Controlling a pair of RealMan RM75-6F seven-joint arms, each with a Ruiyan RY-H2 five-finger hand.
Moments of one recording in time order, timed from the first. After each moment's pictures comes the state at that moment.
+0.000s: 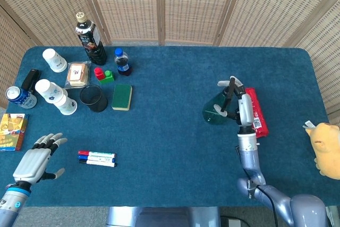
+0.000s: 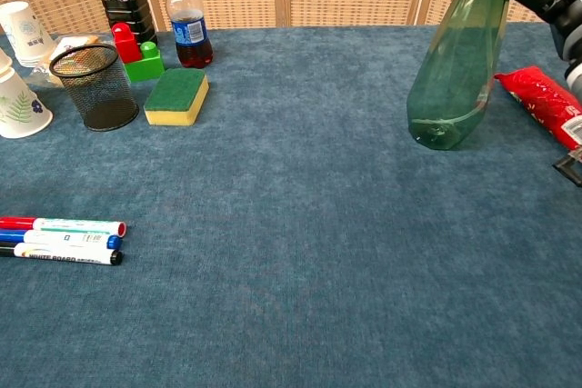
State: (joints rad) left arm -0.21 -1.03 0.05 -1.93 1.30 1.18 0.22; right arm 0.63 -1.91 0.34 -0.78 -1.40 1.45 0.80
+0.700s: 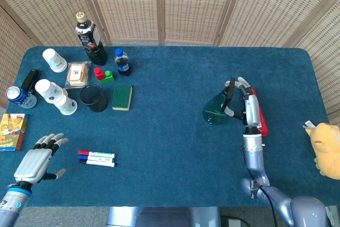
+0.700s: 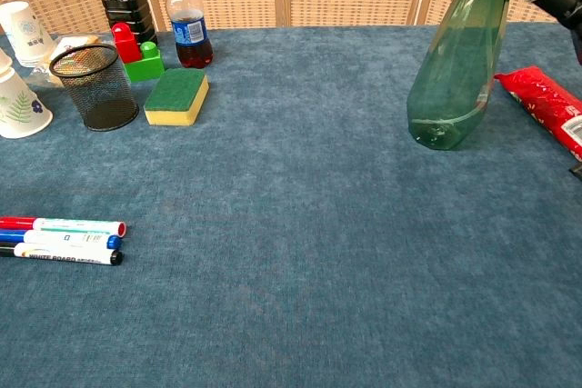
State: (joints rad) left arm -0.22 -1.03 0.05 -1.94 1.30 1.19 0.23; right arm 0.61 -1.91 0.34 -0.72 -1.39 1.44 0.84
